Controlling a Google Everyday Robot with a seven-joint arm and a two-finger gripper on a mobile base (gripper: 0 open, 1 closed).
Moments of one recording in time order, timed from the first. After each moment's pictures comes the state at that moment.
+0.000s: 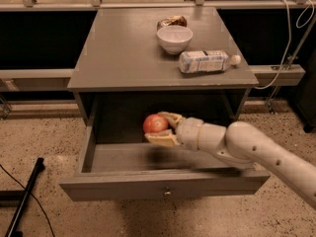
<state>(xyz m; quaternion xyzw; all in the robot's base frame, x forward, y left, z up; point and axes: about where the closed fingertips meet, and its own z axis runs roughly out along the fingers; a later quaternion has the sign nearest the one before) 0.580 0.000 0.702 -0.43 0.65 0.30 0.55</state>
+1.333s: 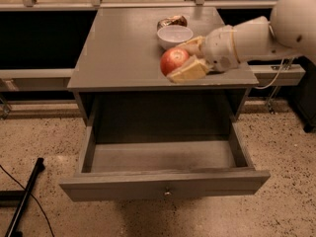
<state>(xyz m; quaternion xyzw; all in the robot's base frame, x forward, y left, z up) 0.600 -0.052 0.921 -0.59 0.63 0.22 0.46</state>
